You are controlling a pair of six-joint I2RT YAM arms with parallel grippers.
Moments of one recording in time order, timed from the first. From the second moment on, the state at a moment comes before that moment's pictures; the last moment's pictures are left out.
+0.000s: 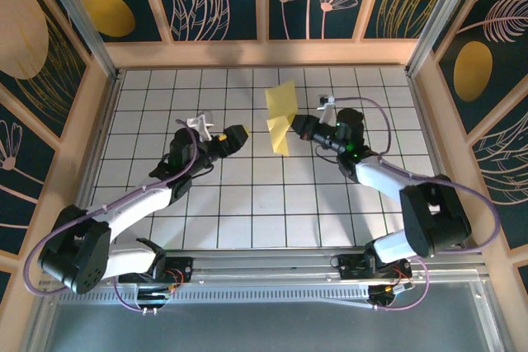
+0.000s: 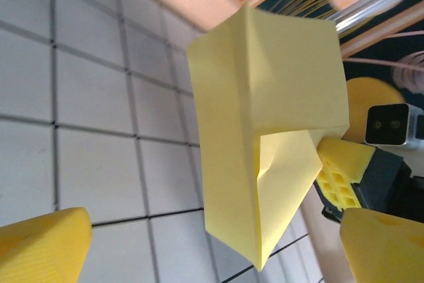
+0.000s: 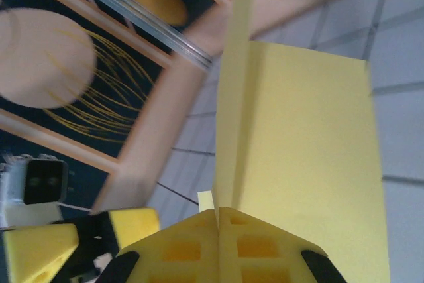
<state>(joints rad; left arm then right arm) -0.52 1.24 0.59 0.44 0.23 -0.92 0.38 1.41 0.70 0.59 -0.55 0.79</state>
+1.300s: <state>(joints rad) -0.58 1.55 0.70 1.16 0.54 -1.32 0.44 1.35 0.75 0.81 -0.60 1.01</state>
